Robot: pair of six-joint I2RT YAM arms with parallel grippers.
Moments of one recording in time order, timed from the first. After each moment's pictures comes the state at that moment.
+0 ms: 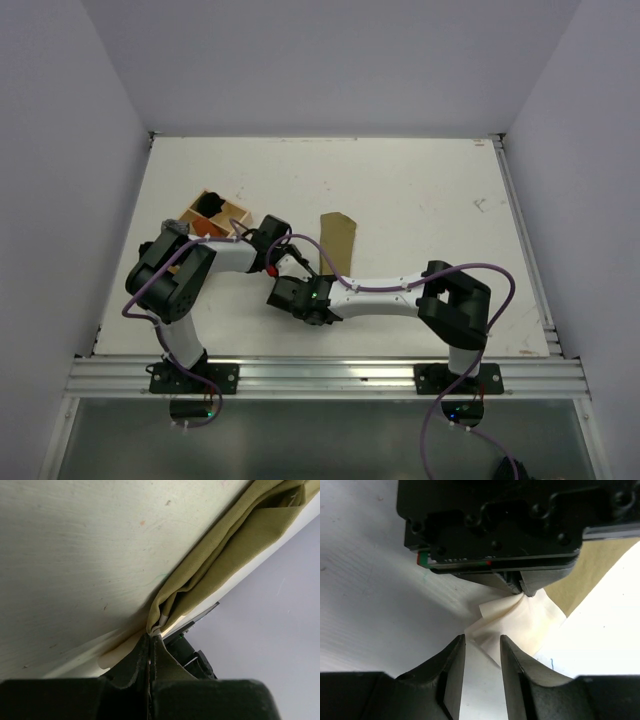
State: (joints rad) left arm -0.53 1.79 0.80 -0.05 0.59 -1.36; right arm 1.26 1.86 1.21 -0.62 0.57 0.41
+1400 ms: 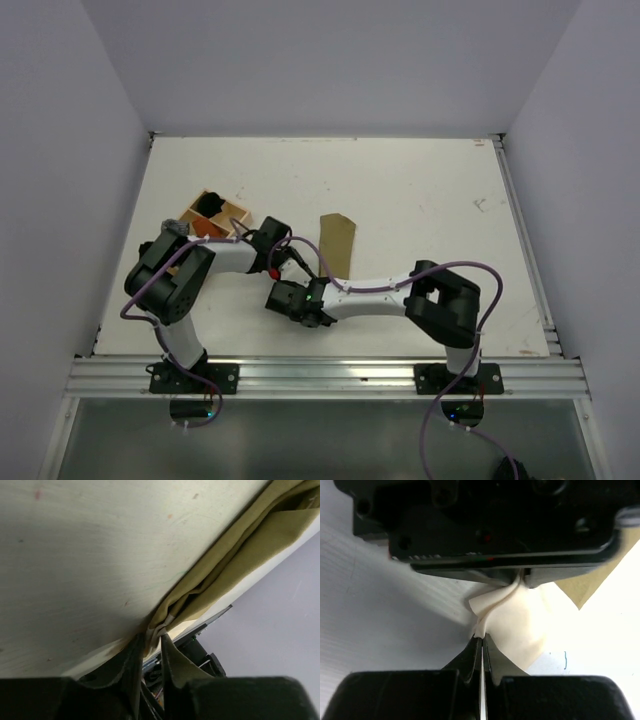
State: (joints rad) left arm -0.54 1.78 0.80 -0.09 0.56 -1.32; right arm 1.27 1.92 1.23 -0.65 0.57 0.50
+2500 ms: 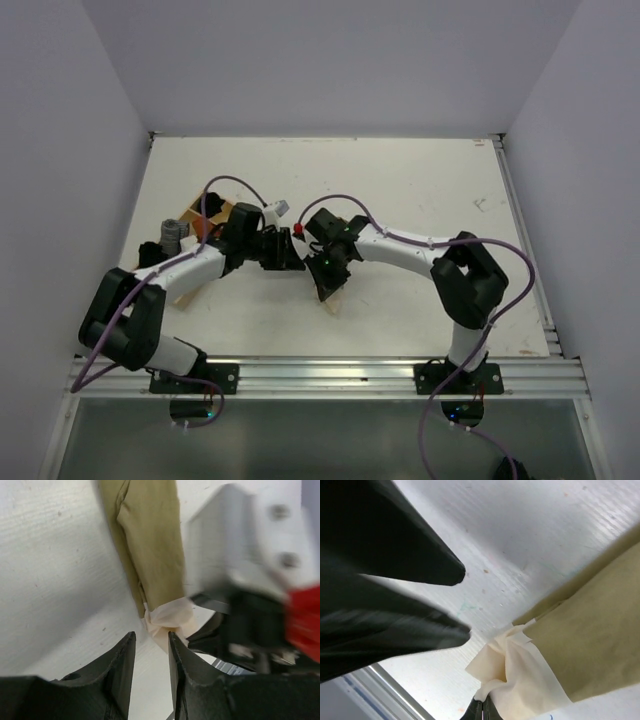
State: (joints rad) left arm -0.43 1.48 0.75 -0.12 0.54 -0.51; right arm 0.86 1.84 1.29 -0.72 -0.27 0.28
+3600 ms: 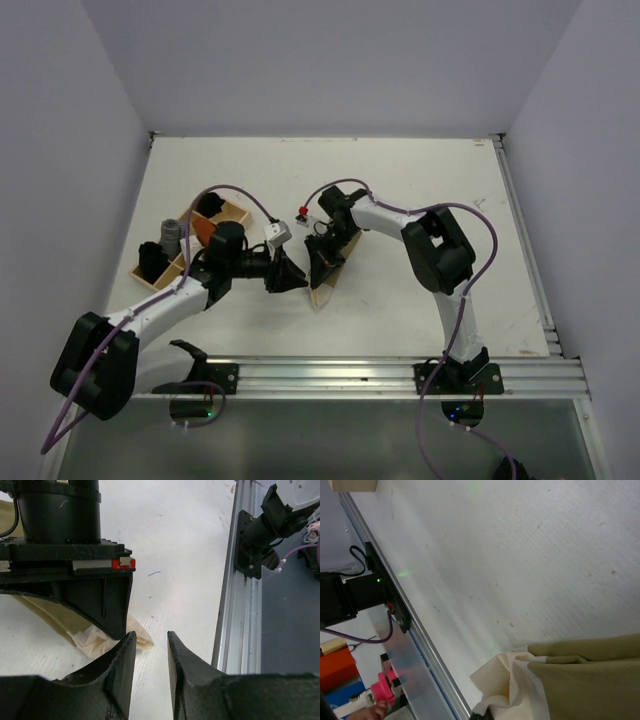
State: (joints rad) left arm -0.45 1.18 0.51 0.19 0.88 -0.07; right arm 0.65 2.16 1.56 -0.88 -0.83 0.12
